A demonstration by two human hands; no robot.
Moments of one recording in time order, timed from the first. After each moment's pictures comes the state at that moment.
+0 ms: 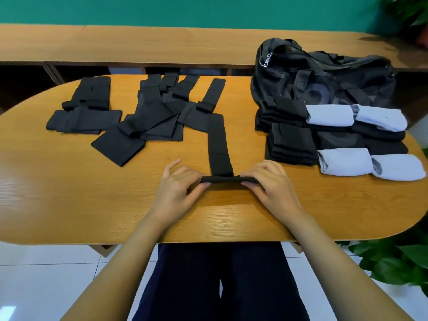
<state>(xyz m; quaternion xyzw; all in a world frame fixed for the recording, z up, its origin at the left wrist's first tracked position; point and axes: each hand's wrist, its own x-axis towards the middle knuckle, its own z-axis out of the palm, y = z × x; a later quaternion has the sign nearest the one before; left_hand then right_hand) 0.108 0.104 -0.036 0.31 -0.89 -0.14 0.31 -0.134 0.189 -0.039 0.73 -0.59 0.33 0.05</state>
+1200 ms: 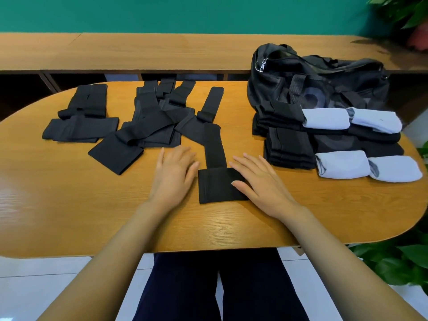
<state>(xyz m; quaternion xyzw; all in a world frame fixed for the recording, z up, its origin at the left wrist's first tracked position) 0.093 0.062 -0.027 0.44 -0.87 -0.09 0.21 -0.130 0.168 -0.026 0.74 -0.66 0.16 -0.08</state>
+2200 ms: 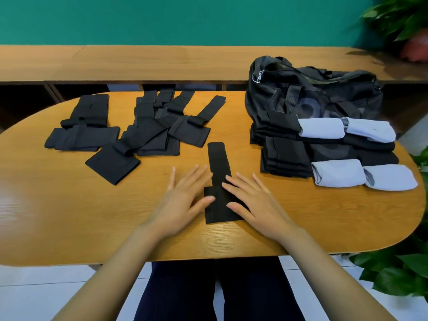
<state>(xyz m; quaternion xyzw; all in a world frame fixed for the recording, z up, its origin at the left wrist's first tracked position) 0.098 0.094 -0.020 0.33 -0.92 -0.18 0.13 -0.122 0.186 -0.031 0.75 -0.63 0.15 -0.11</state>
